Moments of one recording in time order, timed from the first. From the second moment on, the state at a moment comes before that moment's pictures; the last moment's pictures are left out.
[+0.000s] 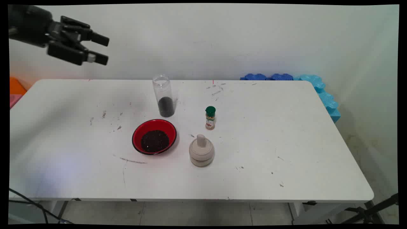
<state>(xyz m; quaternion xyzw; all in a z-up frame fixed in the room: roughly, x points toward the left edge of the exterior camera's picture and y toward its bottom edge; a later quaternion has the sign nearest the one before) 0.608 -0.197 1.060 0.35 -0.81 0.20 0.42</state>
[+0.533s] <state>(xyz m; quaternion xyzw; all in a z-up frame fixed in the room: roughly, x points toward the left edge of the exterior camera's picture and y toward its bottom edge) 0.614 -0.240 0.990 0.41 -0.79 0.23 0.38</state>
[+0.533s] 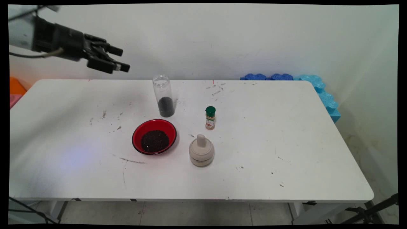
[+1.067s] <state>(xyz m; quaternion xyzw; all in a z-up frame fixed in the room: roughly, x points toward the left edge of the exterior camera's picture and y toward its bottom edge) 0.619 -0.266 0.933 0.44 -0.79 0.24 0.35</state>
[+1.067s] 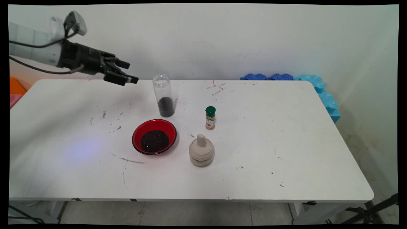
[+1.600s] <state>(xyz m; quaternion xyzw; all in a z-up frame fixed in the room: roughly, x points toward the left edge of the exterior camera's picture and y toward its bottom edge) 0.609 -0.300 0.890 0.45 -0.80 0.22 0.33</state>
